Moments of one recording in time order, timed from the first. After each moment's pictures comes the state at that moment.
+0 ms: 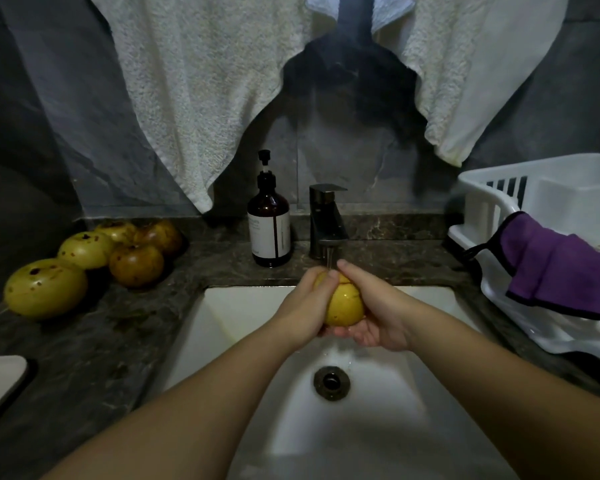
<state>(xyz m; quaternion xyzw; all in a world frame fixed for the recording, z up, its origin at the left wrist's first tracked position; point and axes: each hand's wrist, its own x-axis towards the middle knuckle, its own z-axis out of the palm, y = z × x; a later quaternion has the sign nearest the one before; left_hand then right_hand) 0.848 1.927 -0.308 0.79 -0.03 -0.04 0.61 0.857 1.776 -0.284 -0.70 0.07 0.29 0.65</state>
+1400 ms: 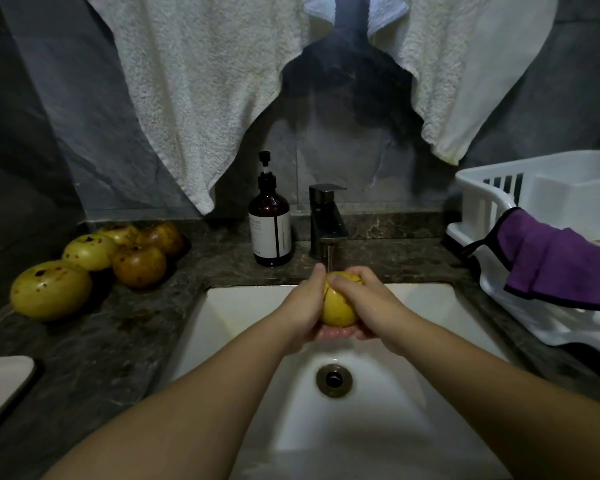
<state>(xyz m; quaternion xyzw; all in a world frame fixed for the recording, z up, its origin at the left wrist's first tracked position) 0.843 1.924 -0.297 0.72 0.07 -0.13 0.67 0.850 1.782 -0.298 -0.78 0.02 0.11 0.62</state>
